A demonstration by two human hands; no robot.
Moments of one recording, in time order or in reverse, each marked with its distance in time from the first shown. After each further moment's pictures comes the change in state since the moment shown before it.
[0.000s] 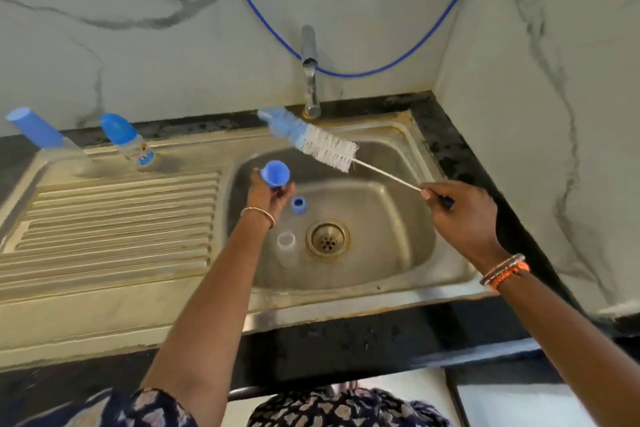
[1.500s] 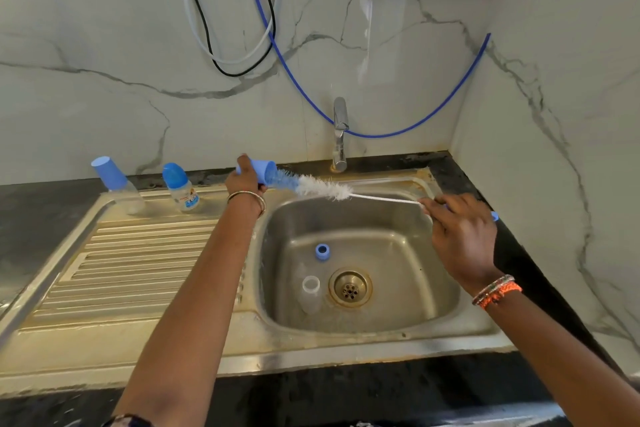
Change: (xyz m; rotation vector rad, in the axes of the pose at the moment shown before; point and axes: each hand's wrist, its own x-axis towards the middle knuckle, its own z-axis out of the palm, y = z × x) left_hand -0.031 0.127 0.020 0.207 0.223 0.389; right_hand 0.028 -0.032 0.014 -0.273 0.431 -0.534
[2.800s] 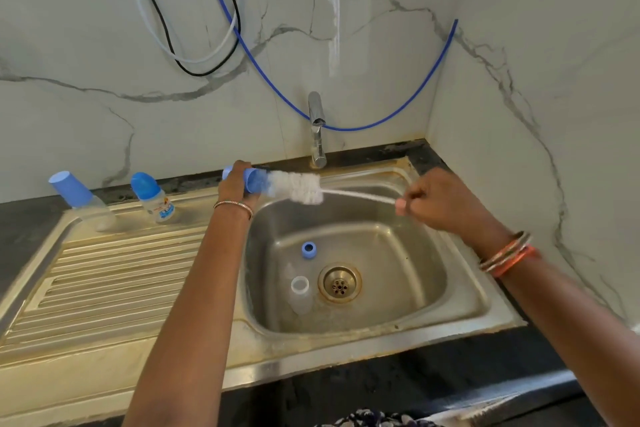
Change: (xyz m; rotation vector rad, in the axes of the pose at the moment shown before) left_hand 0.013 -0.013 0.013 -0.096 -0.281 -0.127; right_hand 0.069 -0.030 -0.055 0.433 -0.811 0.542
